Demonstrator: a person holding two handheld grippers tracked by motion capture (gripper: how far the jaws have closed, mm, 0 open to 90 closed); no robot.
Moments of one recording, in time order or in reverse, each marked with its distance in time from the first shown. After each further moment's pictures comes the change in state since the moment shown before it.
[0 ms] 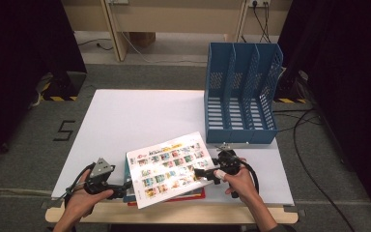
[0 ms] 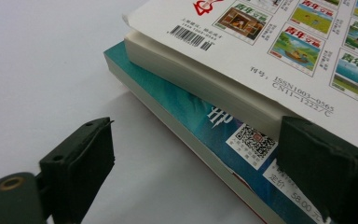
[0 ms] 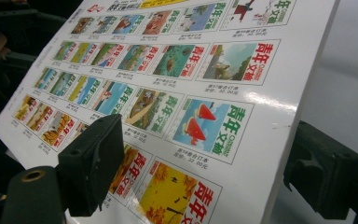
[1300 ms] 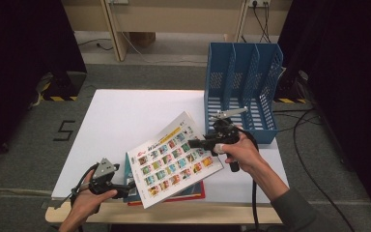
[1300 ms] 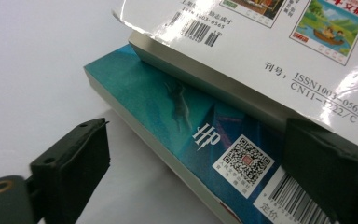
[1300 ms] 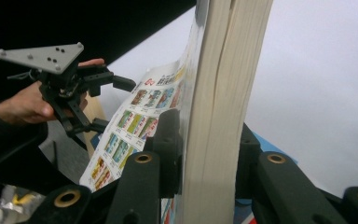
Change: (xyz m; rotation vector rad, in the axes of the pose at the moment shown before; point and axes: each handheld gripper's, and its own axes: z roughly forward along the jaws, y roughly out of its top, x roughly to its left) left arm -0.003 -0.002 0.012 -0.071 -0.055 -0.026; right arm 0.049 0.107 -0.042 0.008 0.059 -0.138
